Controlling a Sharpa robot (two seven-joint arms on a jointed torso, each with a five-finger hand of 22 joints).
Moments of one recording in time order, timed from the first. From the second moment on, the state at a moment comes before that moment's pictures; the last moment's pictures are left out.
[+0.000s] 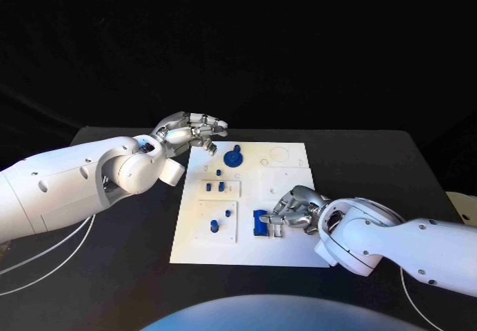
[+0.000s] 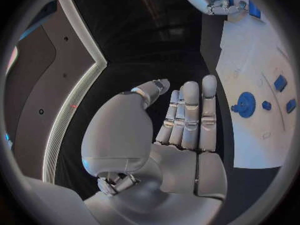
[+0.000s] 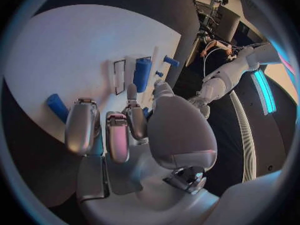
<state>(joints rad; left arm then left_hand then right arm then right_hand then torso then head) 1.19 -0.85 -0.02 1.47 -0.17 -0.08 0.25 1.28 -0.17 0.51 -0.01 0.36 0.81 0.18 0.36 0.35 0.94 0.12 0.44 0.19 1.14 0.04 1.08 0.58 0.16 1.10 0.14 0.58 1.14 1.08 -0.89 -0.16 1.87 -1.05 -0.47 -0.54 1.21 -0.09 -0.10 0.29 0.38 1.03 0.05 0.36 0.61 1.43 -0.02 1.30 1.31 1.47 -0.08 1.55 1.31 0.08 1.47 0.03 1.23 1.31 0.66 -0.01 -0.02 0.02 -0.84</state>
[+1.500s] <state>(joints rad) 1.19 -0.86 -0.03 1.47 -0.17 -0.08 0.25 1.28 -0.17 0.51 -0.01 0.36 0.81 0.18 0.36 0.35 0.94 0.12 0.45 0.18 1.13 0.04 1.08 0.58 0.16 1.10 0.14 0.58 1.14 1.01 -1.09 -0.16 1.89 -1.34 -0.46 -0.54 1.30 -0.11 -0.09 0.29 0.39 1.02 0.06 0.35 0.60 1.43 -0.02 1.31 1.31 1.47 -0.08 1.56 1.31 0.08 1.47 0.03 1.24 1.31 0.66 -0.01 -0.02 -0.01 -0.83</state>
